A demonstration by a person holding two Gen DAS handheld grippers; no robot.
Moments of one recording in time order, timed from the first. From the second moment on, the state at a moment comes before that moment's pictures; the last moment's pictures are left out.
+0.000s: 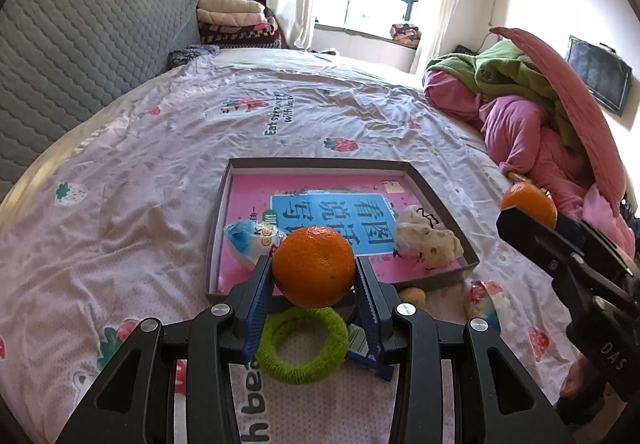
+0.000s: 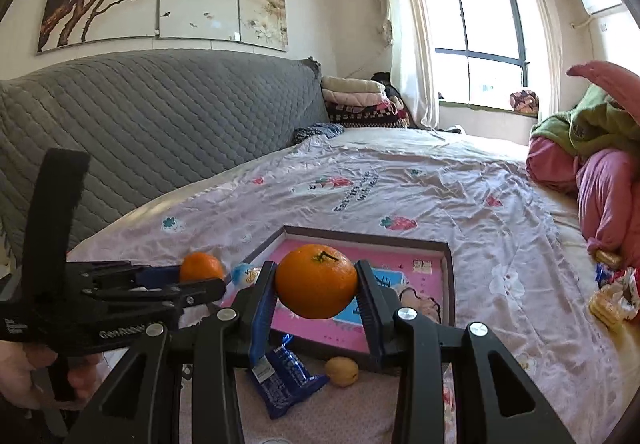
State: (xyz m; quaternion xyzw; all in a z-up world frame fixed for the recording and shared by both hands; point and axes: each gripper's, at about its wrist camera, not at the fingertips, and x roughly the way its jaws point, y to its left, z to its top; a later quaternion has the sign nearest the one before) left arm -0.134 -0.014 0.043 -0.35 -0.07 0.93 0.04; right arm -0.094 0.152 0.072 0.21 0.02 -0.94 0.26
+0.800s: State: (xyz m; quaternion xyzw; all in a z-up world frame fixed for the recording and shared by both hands) left arm -0.171 -0.012 0.041 -0.35 -0.07 0.93 0.03; right arm -0.144 0.155 0.090 0.20 0.00 -0.96 0.20
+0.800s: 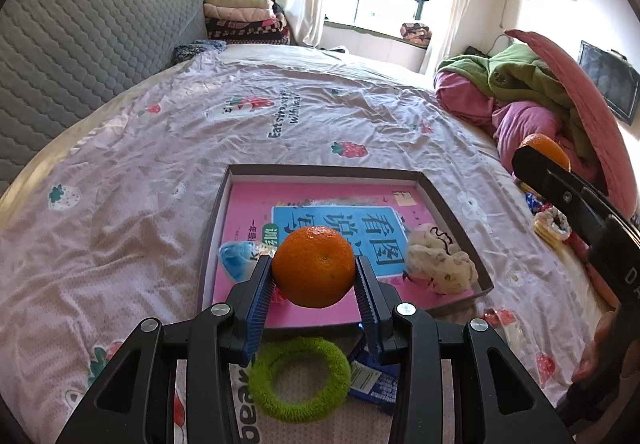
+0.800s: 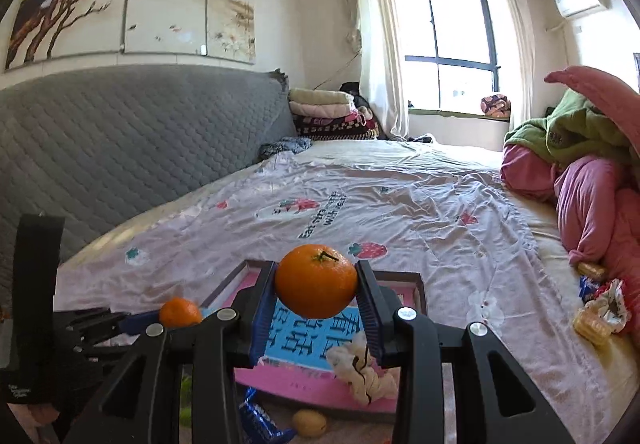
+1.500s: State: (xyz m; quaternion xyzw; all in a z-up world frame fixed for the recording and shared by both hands) left arm -0.219 0.001 0.066 -0.34 -0.06 0.94 0.02; right arm -0.179 0.163 0.083 0.22 -0.02 -0.96 0.18
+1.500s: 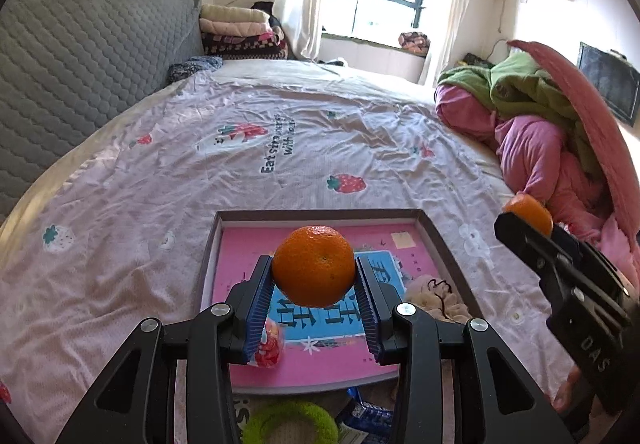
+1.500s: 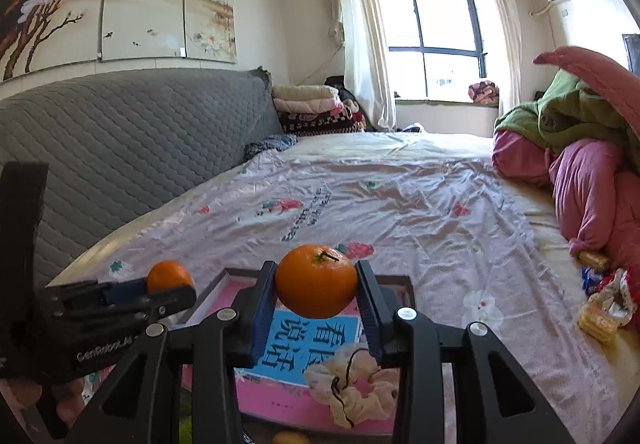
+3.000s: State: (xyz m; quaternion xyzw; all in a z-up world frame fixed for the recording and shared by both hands) left arm -0.230 0.030 -0.027 -0.46 0.00 0.89 0.06; right arm -0.194 0.147 -0.008 0.41 0.04 -0.89 0.20
